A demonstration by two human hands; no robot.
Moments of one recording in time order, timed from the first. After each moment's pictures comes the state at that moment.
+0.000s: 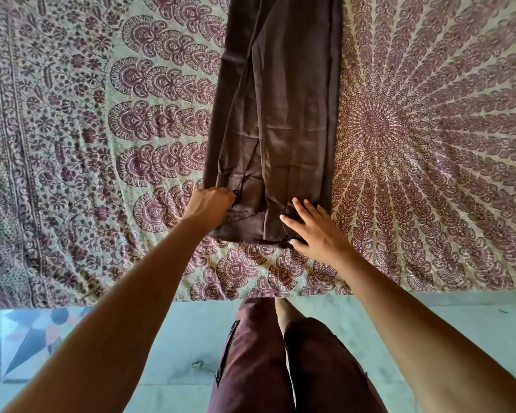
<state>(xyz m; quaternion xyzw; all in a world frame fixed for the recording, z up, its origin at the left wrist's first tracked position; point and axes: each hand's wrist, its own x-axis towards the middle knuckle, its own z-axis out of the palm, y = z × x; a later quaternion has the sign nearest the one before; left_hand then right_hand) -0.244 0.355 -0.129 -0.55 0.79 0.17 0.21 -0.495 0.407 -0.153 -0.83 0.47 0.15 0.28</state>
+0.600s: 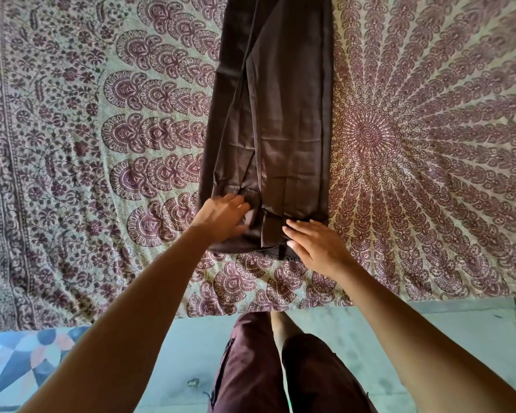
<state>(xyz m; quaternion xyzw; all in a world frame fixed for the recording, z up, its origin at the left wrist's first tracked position) -0.254 0.350 -0.142 -0.43 0.87 0.15 0.18 -0.499 0.414 -0.155 -0.83 0.49 0.01 0.26</state>
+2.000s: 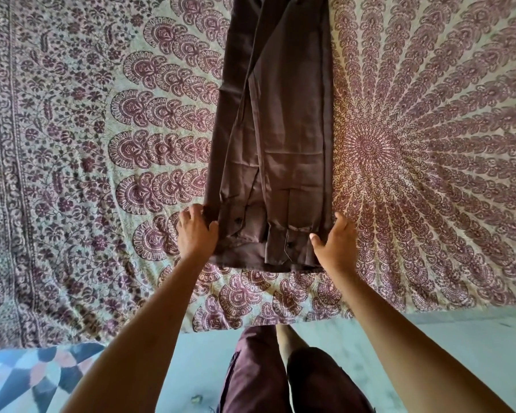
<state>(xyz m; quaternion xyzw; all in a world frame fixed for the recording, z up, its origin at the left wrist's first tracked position) -0.230 0.368 -0.145 -0.81 0.49 0.31 0.01 -0.487 0.401 -0.153 -0.52 0.81 -0.04 0.28</state>
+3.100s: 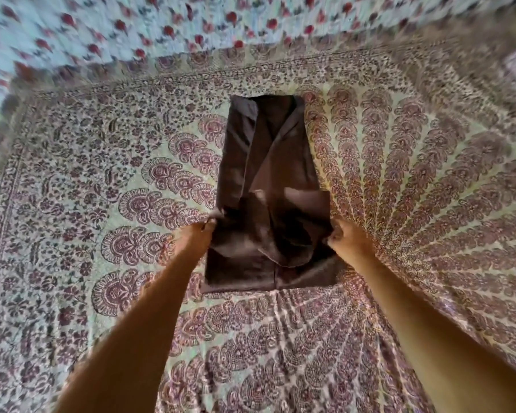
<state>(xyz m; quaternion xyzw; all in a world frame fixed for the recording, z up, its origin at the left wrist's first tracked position) -0.218 0.088 -0.162 -0.77 0.48 0.40 -0.13 -0.532 0.138 -0.121 -0.51 0.77 -0.13 0.36</state>
